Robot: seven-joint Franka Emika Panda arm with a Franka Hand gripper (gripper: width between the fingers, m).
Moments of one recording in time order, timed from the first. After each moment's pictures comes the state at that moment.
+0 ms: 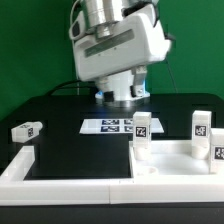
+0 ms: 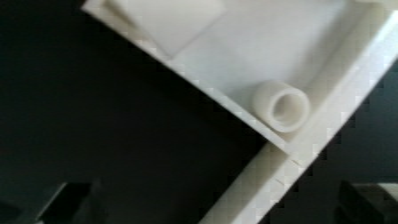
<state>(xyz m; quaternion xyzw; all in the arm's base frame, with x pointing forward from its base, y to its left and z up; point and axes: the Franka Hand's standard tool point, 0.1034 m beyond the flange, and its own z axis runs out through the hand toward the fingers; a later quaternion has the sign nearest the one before) 0.526 -0.053 0.119 -0.93 0.35 -0.09 0.10</state>
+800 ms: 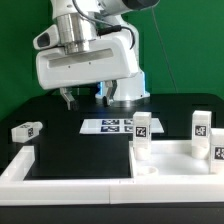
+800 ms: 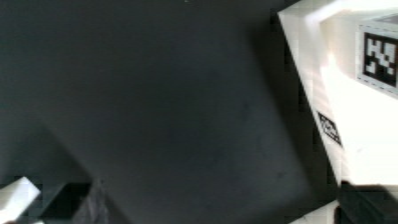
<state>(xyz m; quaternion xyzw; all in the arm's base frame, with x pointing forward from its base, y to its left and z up) 0.474 -0.102 0.090 -0.97 0.22 -0.02 0.09</state>
